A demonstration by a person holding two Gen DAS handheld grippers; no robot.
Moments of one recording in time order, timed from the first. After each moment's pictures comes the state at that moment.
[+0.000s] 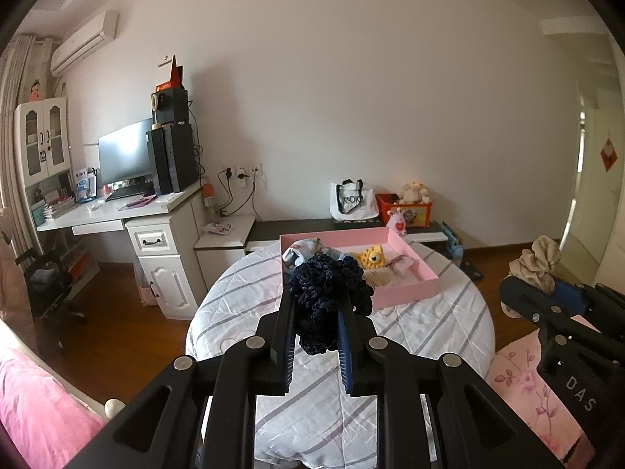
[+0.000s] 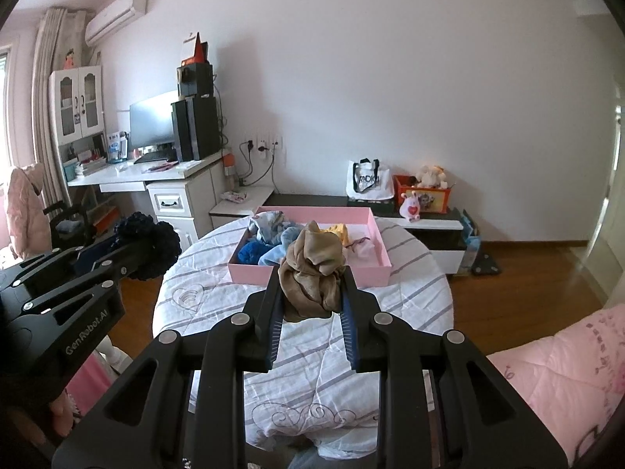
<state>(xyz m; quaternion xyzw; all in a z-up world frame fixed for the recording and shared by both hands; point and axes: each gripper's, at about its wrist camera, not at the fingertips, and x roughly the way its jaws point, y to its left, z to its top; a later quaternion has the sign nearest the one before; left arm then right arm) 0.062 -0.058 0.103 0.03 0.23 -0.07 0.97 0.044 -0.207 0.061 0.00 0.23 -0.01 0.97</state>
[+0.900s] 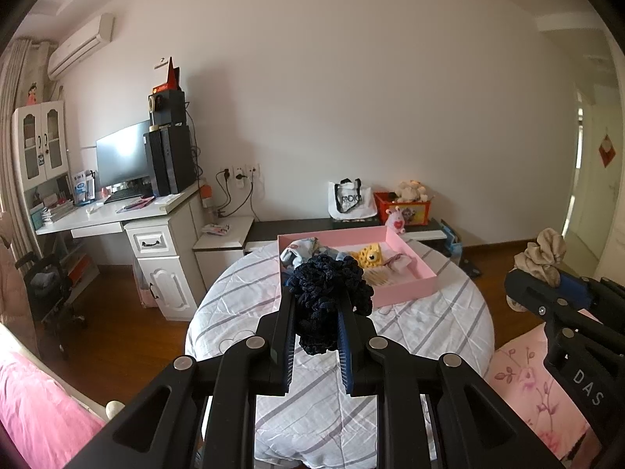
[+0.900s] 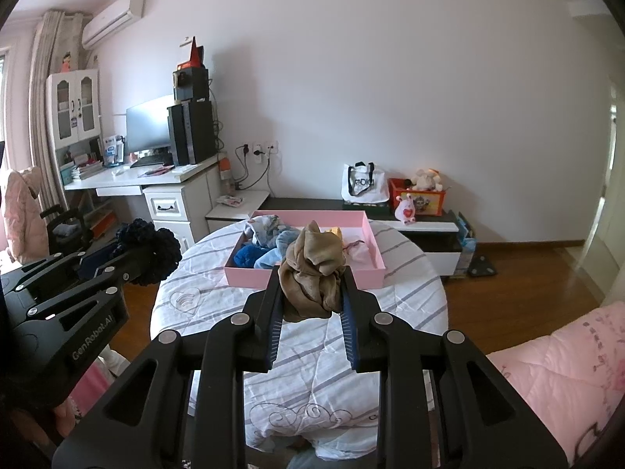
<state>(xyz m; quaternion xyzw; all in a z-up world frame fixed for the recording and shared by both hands) 0.070 -0.058 0.104 0.03 0.23 -0.08 0.97 0.040 -0.211 0.065 0.00 0.23 -0.02 0.97</state>
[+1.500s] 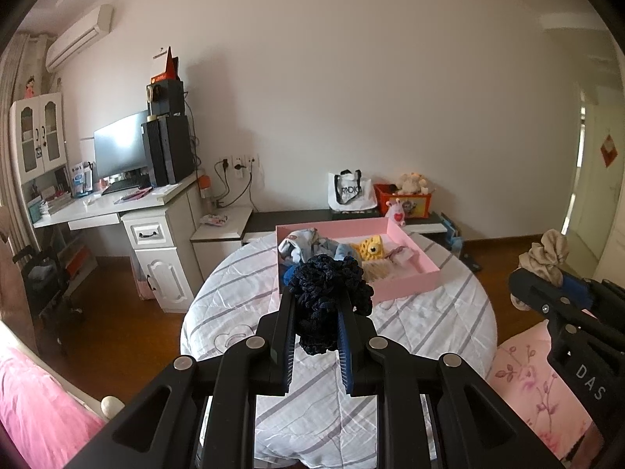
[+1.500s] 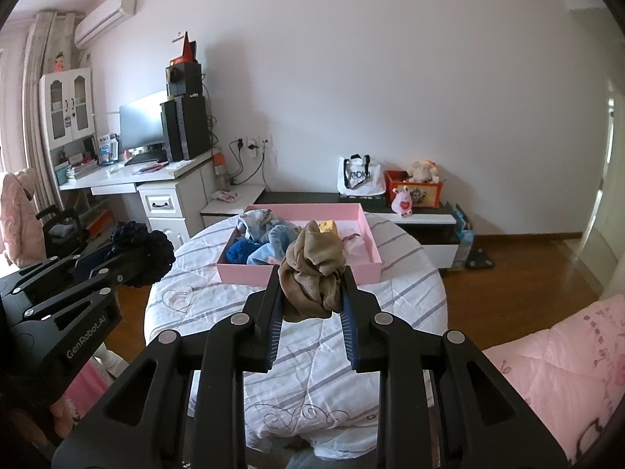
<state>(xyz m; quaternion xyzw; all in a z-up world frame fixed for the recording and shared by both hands) 0.091 -0.058 0.097 0.03 0.25 -0.08 0.96 0.057 -0.215 0.059 0.01 0.25 -0.03 0.97</state>
